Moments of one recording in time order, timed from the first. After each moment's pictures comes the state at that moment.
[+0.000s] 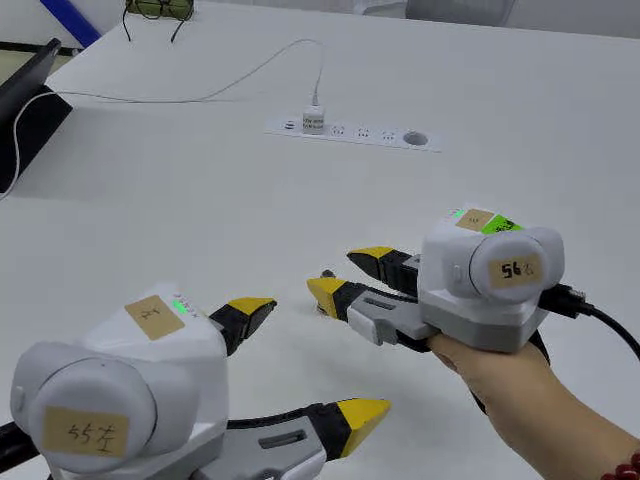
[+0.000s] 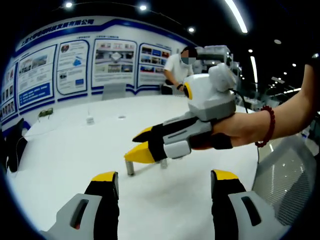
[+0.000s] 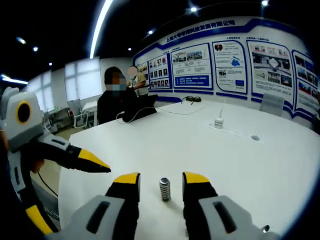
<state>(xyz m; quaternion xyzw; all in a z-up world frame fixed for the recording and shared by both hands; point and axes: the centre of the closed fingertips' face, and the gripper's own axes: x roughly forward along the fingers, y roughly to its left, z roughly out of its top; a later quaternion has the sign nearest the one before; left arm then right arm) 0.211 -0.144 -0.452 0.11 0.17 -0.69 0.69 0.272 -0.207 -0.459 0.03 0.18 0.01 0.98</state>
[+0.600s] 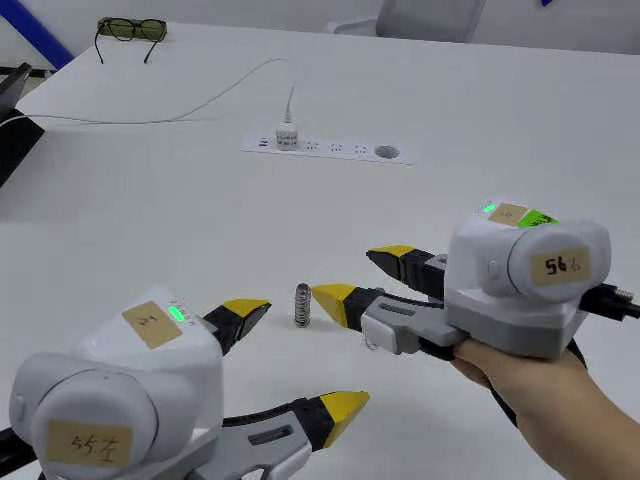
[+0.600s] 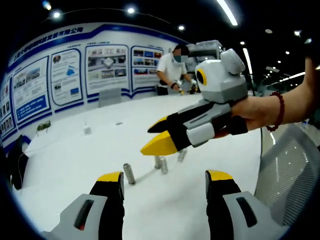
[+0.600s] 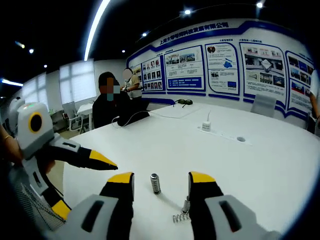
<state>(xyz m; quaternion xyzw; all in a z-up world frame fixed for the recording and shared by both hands) 0.206 -0.158 -0.446 0.14 0.13 -0.70 0.68 0.235 -0.226 -0.434 0.03 0.18 -0.02 0.98</state>
